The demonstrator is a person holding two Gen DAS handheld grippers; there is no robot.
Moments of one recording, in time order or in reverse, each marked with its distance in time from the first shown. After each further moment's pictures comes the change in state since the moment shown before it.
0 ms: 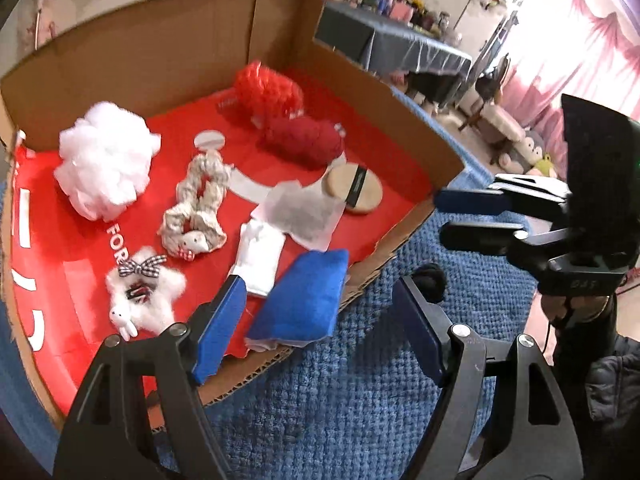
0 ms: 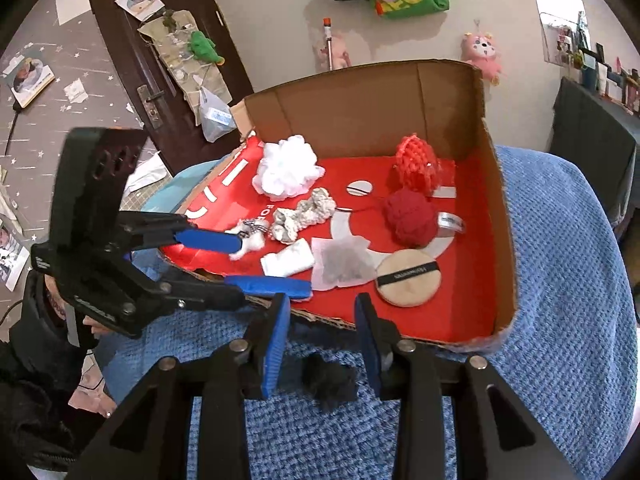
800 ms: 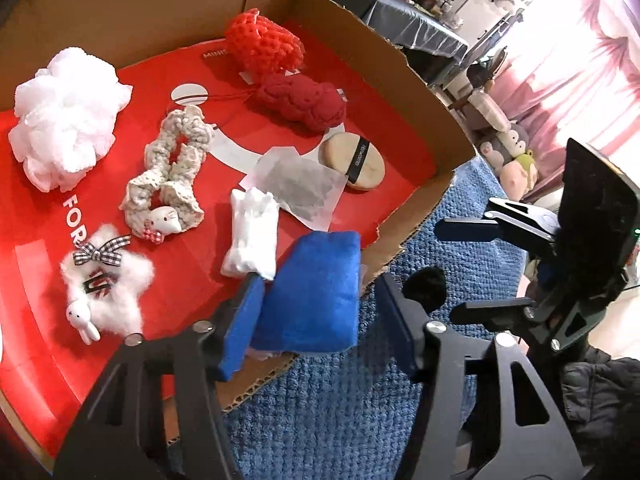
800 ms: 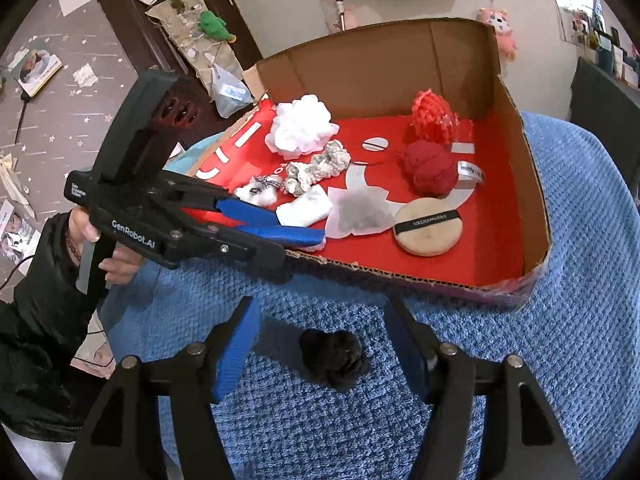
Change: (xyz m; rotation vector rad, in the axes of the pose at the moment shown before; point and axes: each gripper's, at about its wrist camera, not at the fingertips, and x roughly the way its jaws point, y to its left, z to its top) left arm 0.030 0.011 0.005 -0.068 0.117 -0.127; right arm 0.012 -0.001 -0.027 0.002 0.087 0.076
